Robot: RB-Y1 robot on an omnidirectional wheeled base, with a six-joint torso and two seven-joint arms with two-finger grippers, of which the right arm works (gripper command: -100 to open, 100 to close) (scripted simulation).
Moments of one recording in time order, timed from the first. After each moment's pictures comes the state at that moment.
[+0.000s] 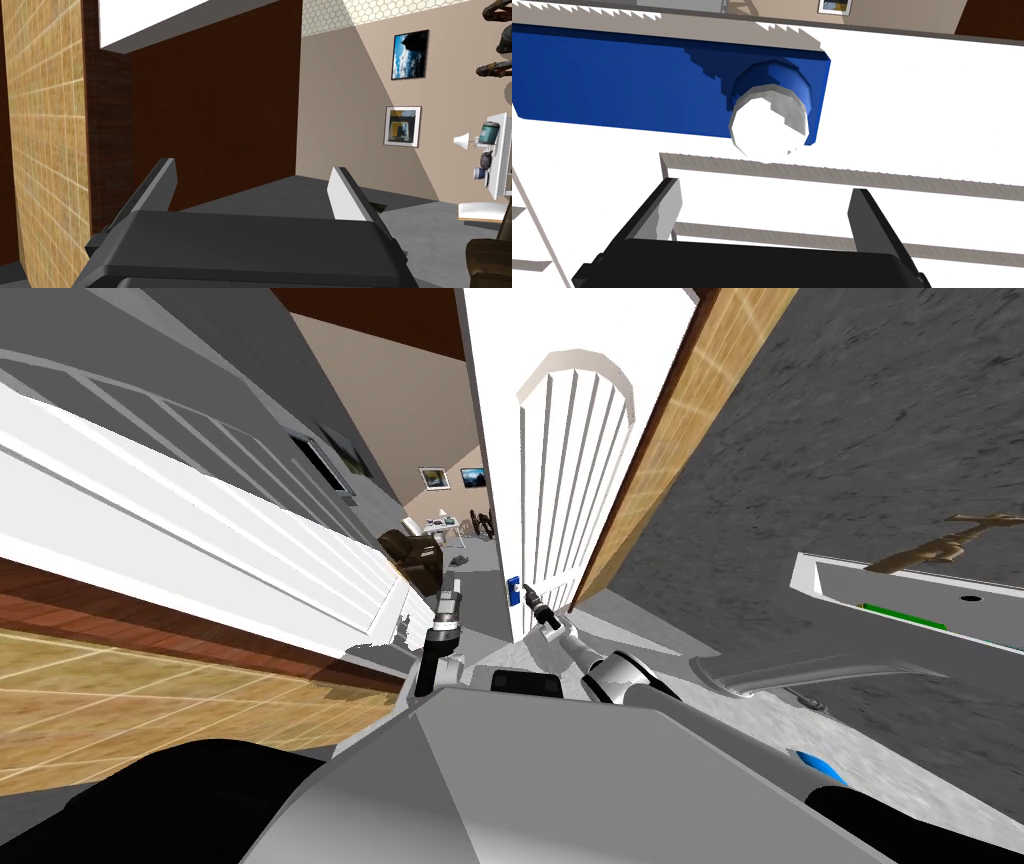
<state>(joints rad) -0.55 -0.02 0.39 -0.57 0.00 -0.53 -0.21</state>
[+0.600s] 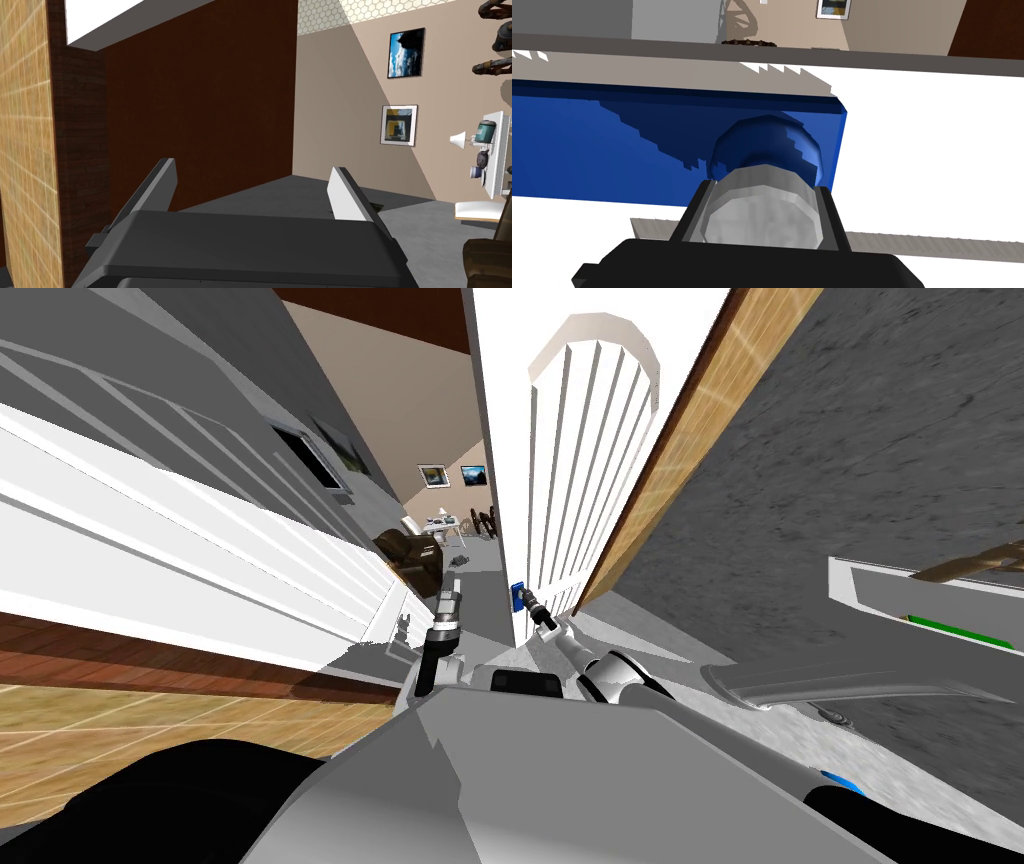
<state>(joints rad) -0.56 0.02 0.38 -0.56 -0.01 -0.54 -0.21</state>
